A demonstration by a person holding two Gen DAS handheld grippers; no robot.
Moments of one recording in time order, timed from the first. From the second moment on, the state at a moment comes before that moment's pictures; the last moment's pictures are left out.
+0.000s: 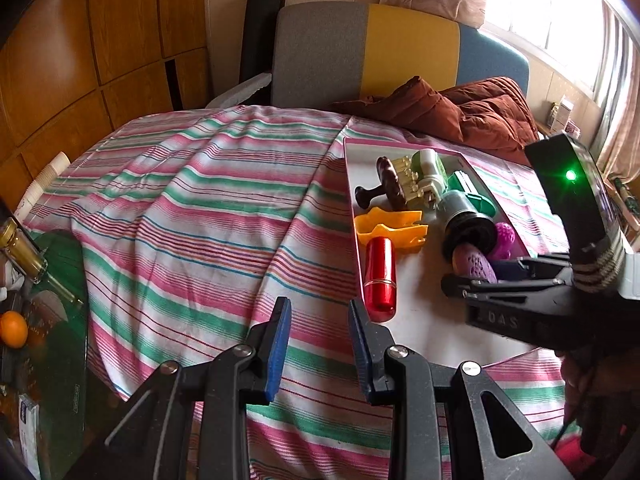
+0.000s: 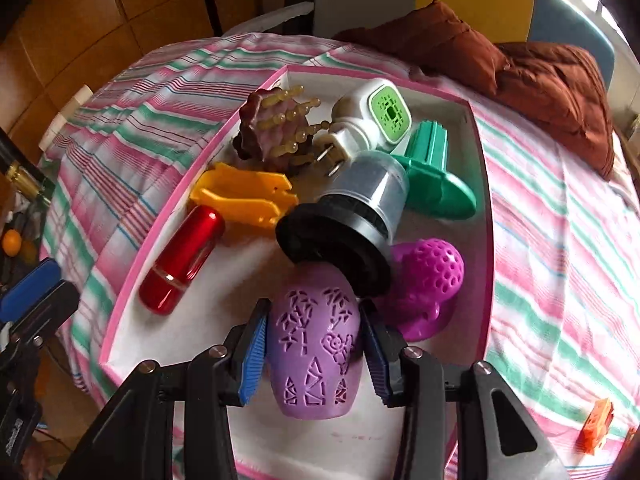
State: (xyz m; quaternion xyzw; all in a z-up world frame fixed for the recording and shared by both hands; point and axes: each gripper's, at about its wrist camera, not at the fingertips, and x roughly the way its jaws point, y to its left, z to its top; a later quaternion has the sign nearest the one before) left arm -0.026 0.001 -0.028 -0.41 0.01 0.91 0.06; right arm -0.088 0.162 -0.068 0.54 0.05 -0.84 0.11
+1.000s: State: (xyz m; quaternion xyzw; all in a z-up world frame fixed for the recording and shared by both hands) left arm -0.016 0.002 -0.023 -0.41 0.01 0.91 0.05; right arm -0.064 0.188 -0.050 0.51 -0.01 -0.85 0.12
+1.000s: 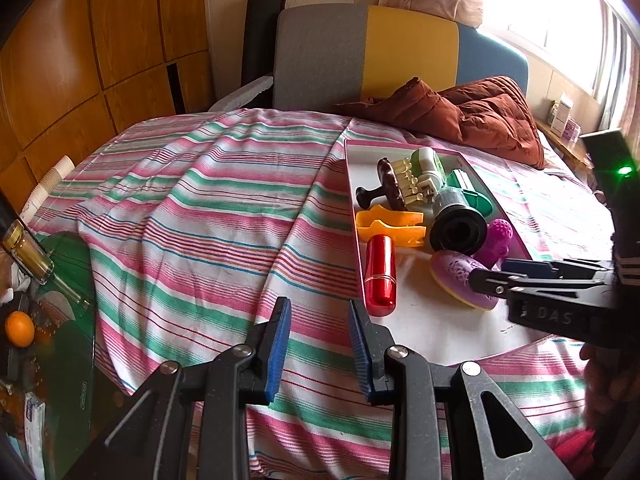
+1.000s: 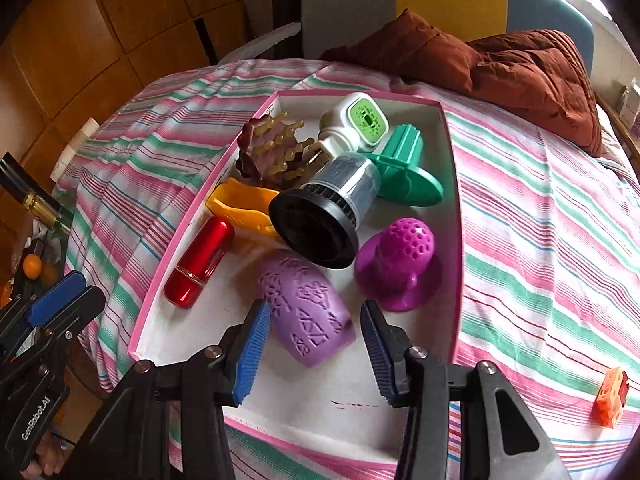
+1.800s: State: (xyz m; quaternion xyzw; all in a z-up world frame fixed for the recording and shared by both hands) left arm -0.010 0.038 -0.013 -0.40 0.04 0.91 0.09; right arm -0.035 0.357 -0.015 0.48 -0.05 -0.87 -0.05
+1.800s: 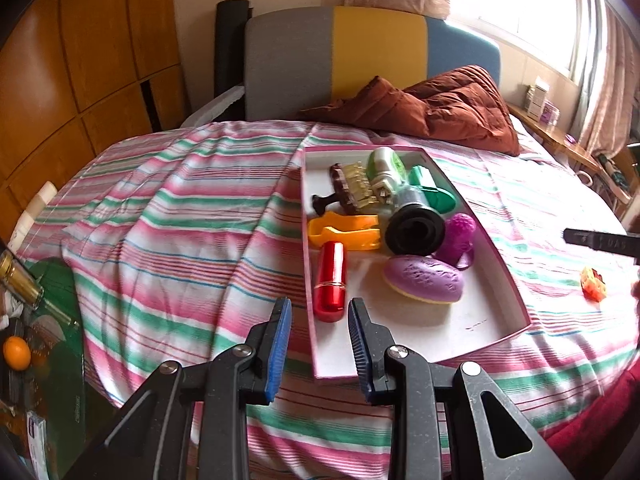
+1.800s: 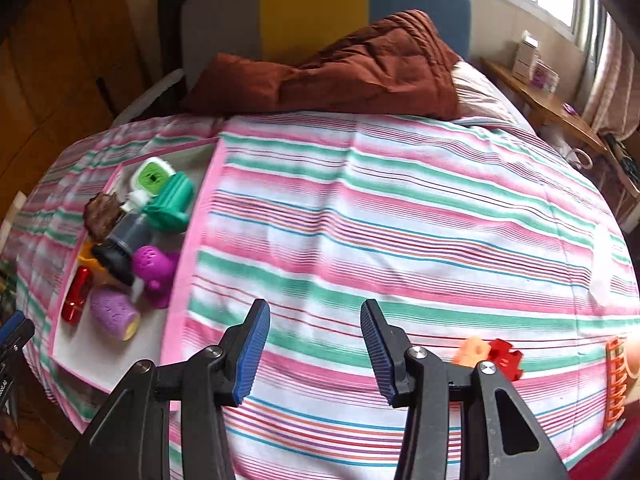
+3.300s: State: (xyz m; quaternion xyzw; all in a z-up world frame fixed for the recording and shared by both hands) left arm 0.012 0.375 -0.041 -0.41 0.20 0.76 0.46; right arm 0.064 0.560 -0.010 0.28 -0.43 -0.83 -0.22
